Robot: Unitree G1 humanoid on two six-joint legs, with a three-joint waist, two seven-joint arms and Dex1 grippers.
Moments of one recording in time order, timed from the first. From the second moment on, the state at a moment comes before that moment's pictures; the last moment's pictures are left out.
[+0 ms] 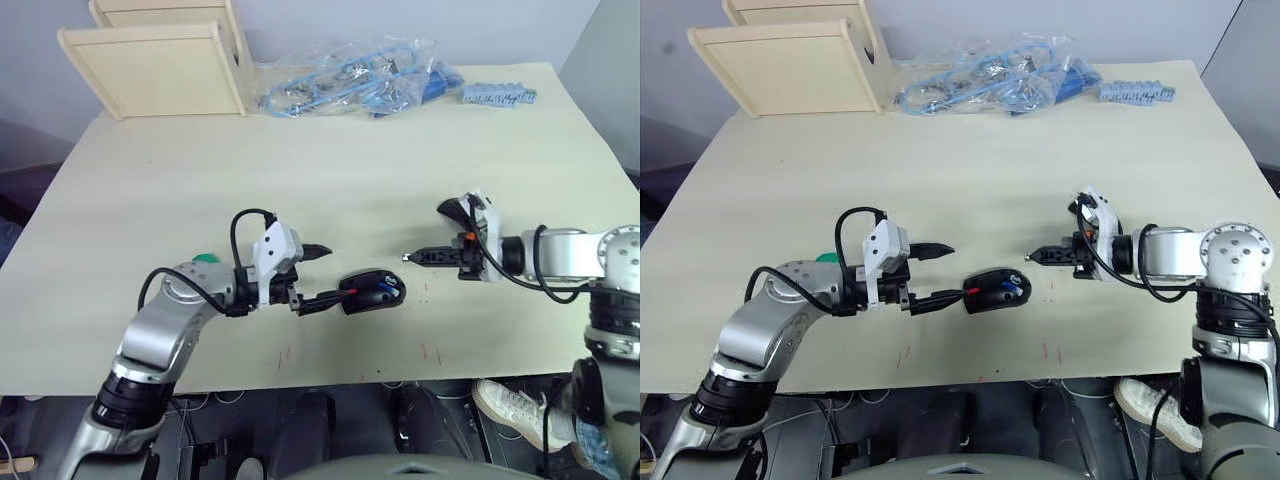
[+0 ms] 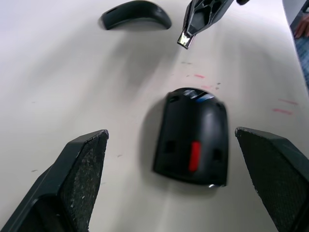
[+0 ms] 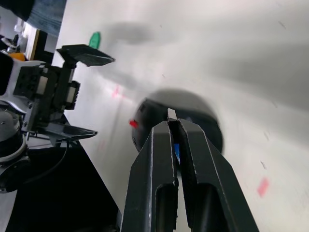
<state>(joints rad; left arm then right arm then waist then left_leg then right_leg) -0.18 0.64 -0.07 -0.43 -0.40 0.59 -0.94 -0.55 -0.58 -0.24 -0.02 1.56 1.56 -0.06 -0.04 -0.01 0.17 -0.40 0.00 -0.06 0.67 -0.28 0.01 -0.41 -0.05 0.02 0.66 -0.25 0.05</state>
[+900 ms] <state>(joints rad) -0.31 0.56 -0.25 -0.17 -0.30 0.38 -1.00 -0.04 -1.11 -0.37 -0.27 1.87 1.24 -0.05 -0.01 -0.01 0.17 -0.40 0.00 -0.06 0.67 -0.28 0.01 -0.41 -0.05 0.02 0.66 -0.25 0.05</state>
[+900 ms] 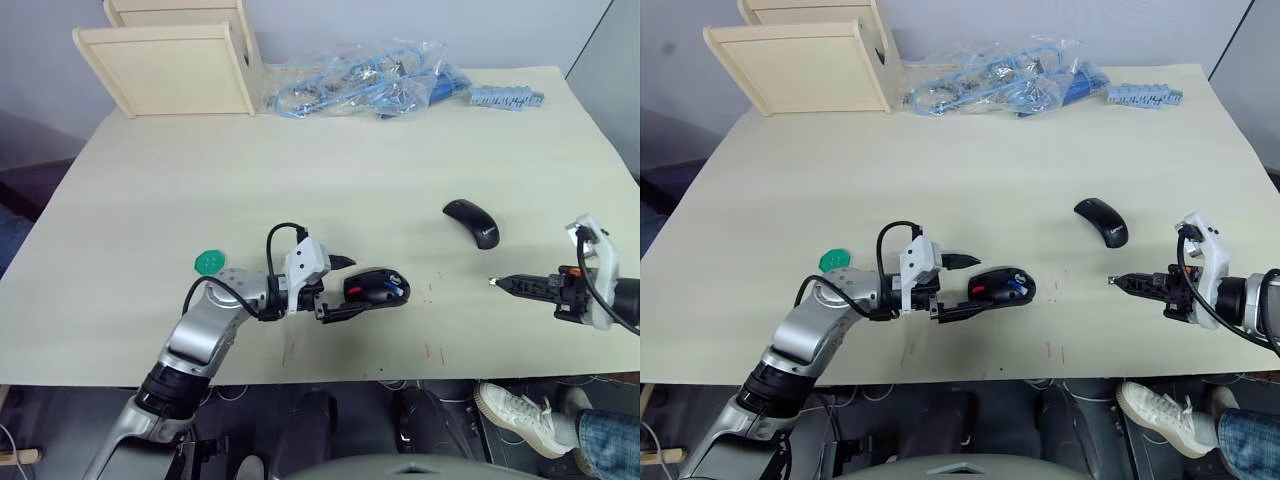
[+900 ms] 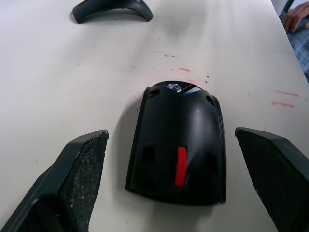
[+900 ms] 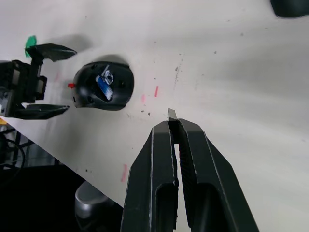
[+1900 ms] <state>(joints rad) -0.38 0.49 -0.32 -0.05 -0.19 0.29 -1.05 0.14 -1.17 -0.40 -0.33 1.91 1.12 -0.05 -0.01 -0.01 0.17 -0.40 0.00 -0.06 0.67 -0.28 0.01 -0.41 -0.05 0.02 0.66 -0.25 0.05</state>
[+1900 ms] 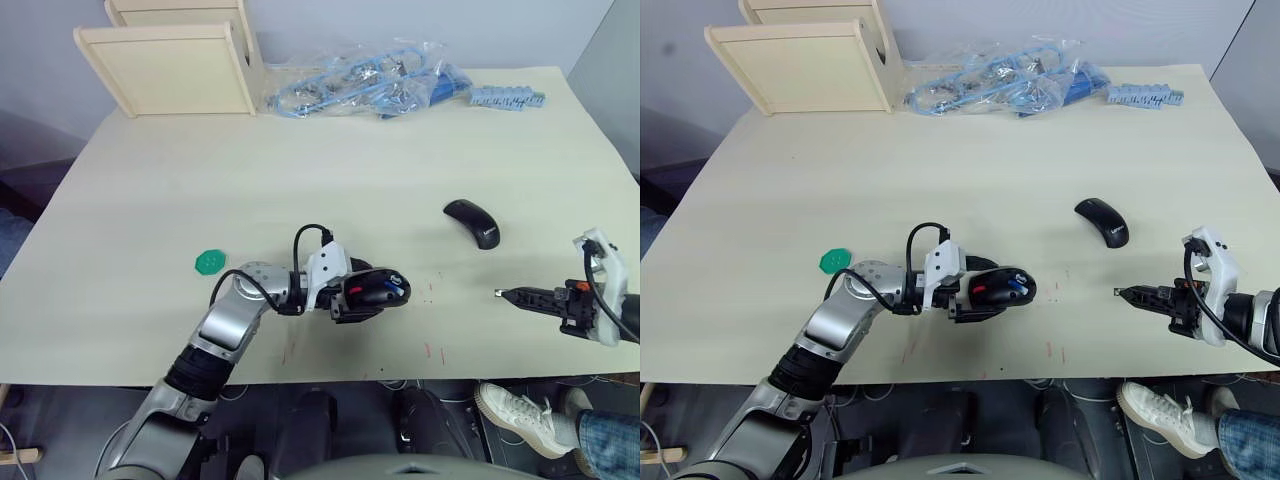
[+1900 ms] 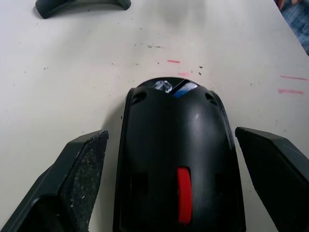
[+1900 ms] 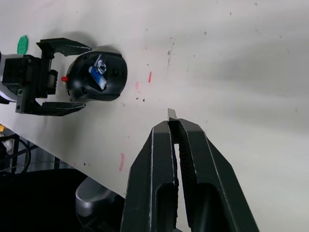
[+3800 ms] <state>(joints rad) -0.47 0.49 -0.39 -0.07 -0.14 0.43 -1.06 0.19 -1.13 -0.41 -0.37 1.87 1.06 -0.03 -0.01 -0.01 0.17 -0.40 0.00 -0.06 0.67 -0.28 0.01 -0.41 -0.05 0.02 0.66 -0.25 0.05</state>
